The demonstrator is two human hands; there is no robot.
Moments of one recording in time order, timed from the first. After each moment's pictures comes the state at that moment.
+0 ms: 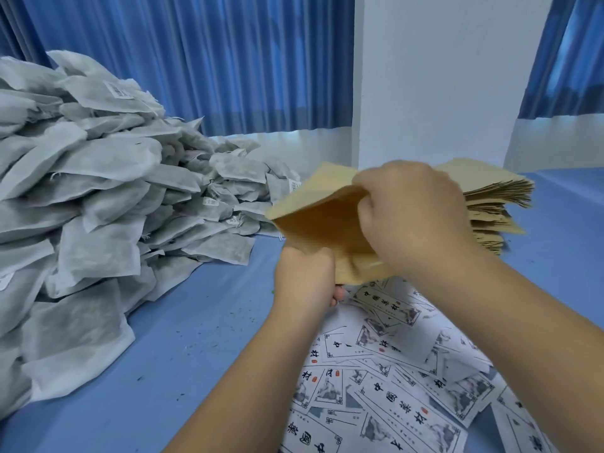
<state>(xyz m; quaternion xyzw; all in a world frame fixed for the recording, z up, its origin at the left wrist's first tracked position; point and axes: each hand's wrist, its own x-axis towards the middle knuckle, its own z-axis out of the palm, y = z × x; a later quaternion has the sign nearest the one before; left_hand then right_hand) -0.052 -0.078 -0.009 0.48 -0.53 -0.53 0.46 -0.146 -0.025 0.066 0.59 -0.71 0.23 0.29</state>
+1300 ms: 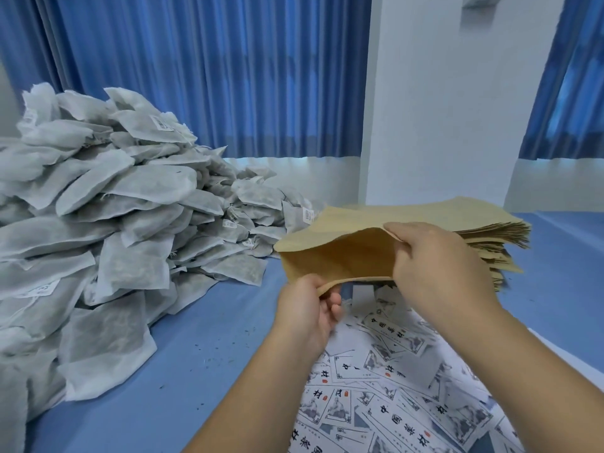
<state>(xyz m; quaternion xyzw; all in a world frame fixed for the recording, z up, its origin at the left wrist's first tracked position) -0.037 -0.080 -0.005 0.36 -0.28 -0.75 0.48 -0.155 -0.006 0.049 0.55 -0.75 0.34 0.14</state>
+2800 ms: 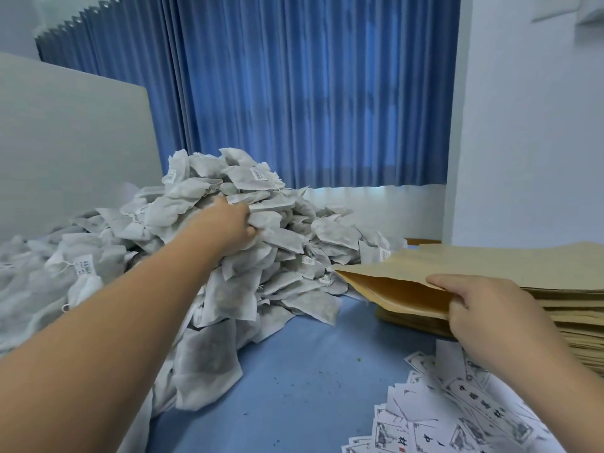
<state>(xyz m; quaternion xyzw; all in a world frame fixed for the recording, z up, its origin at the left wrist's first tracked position) 0.153 -0.176 0.142 0.71 -0.69 0.13 0.11 -0.146 -0.036 0.061 0.62 -0.73 0.30 0.04</state>
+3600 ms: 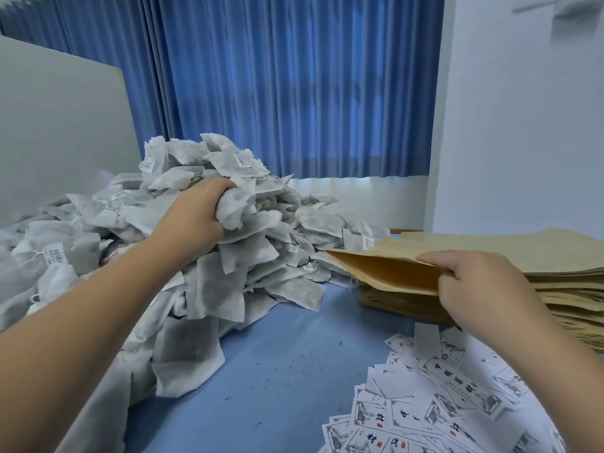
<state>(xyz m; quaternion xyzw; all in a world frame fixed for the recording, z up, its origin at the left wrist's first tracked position) 0.168 -0.158 0.119 0.47 -0.78 0.13 0.39 -0.160 -0.037 0.064 0.61 -0.72 0.33 0.04</state>
